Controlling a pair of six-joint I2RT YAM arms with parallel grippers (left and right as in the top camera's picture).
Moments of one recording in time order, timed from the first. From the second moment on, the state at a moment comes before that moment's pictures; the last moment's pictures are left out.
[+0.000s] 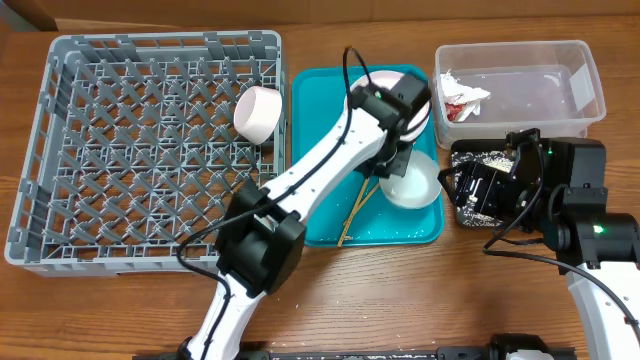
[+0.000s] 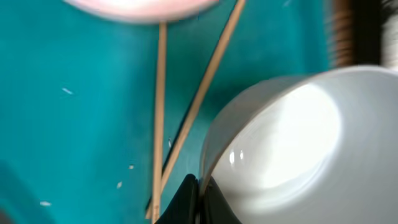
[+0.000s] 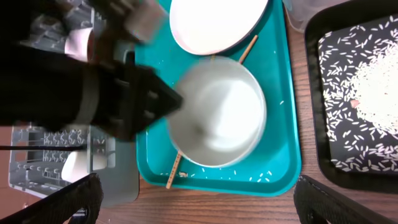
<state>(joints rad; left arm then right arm) -0.70 2.26 2.09 -1.26 0.07 -0.42 -0.03 1.06 0.98 -0.86 -0.51 0.33</state>
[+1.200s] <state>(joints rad) -0.35 1.85 2.23 -1.69 -0.68 -0.50 -0.03 1.06 0.98 -0.86 -0.51 0.33</state>
